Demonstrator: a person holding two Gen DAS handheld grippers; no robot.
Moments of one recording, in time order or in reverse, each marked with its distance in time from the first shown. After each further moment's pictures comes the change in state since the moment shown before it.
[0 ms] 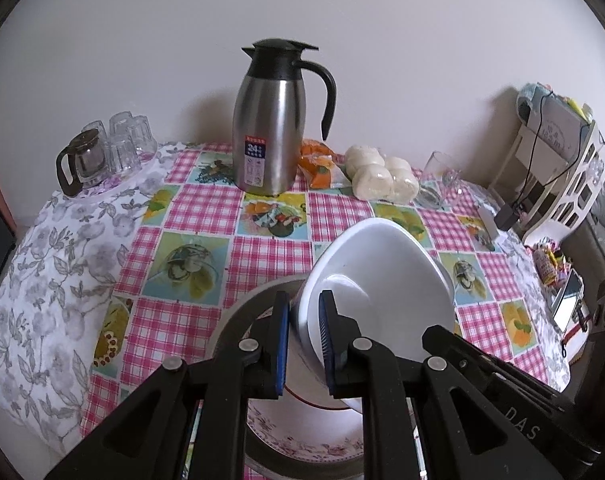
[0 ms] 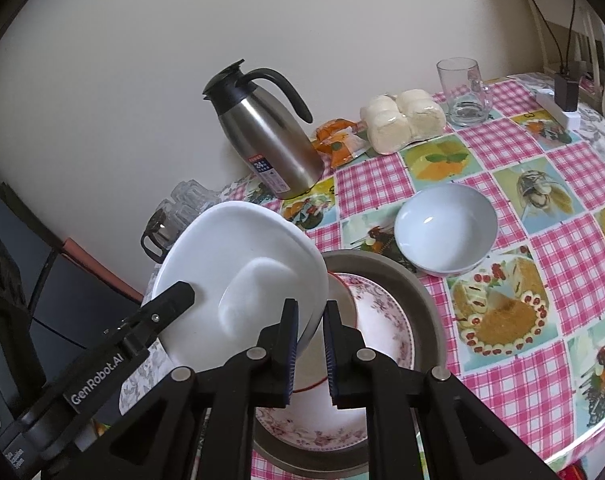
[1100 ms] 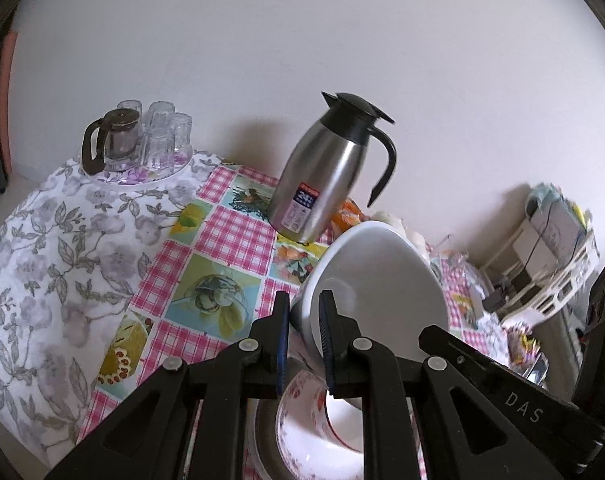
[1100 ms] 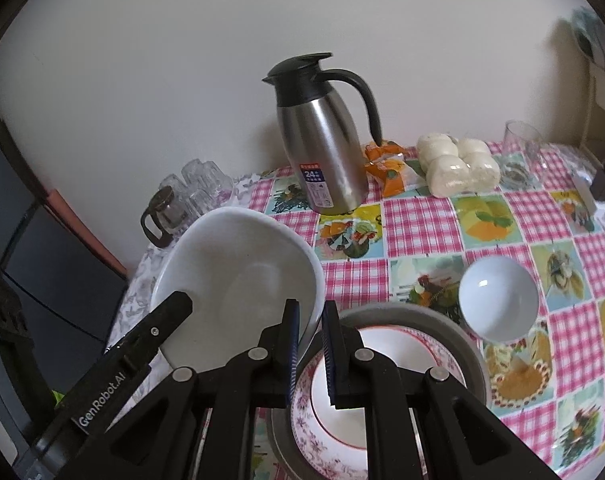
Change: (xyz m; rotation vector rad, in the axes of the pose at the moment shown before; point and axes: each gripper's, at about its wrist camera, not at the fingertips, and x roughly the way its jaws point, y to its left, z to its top) left arm -0.015 0.097 0.024 -0.239 -0.126 -0.096; right arm 0.031 0.110 0.035 -0.183 0.028 -0.090
